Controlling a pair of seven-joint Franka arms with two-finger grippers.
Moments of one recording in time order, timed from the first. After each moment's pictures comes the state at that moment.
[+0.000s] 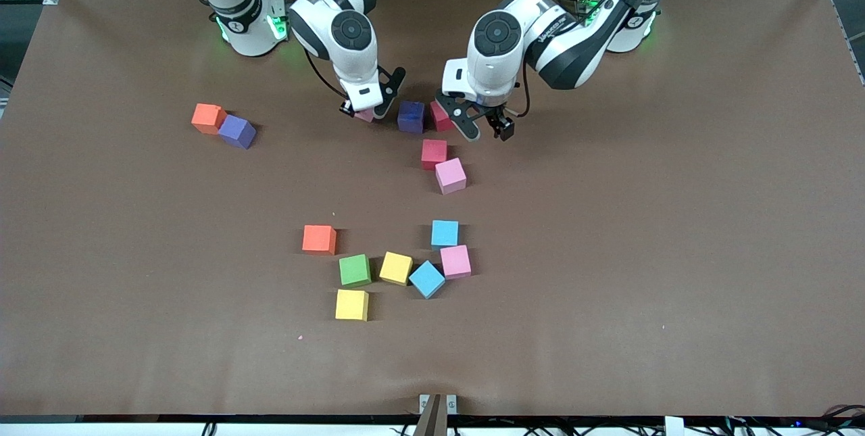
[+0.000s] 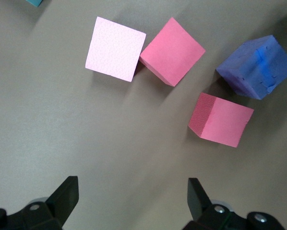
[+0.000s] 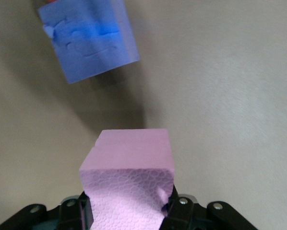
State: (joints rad) left arm -0.43 0.24 -0.41 -2.03 0.03 2.14 0.08; right arm 0.56 0.13 0.31 -2.40 0.01 2.31 -0.31
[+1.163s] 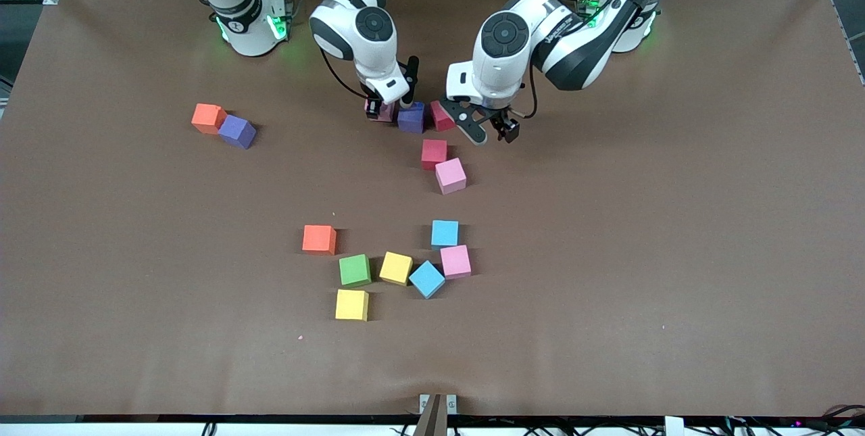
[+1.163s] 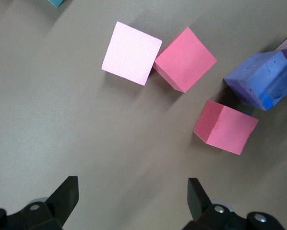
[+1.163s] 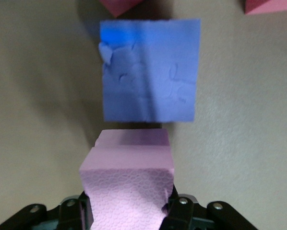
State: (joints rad) left arm -0.41 0.23 -0.41 -2.02 0.02 2.14 0.05; right arm 0.63 0.26 0.31 -2.35 -0.14 2.43 -0.40
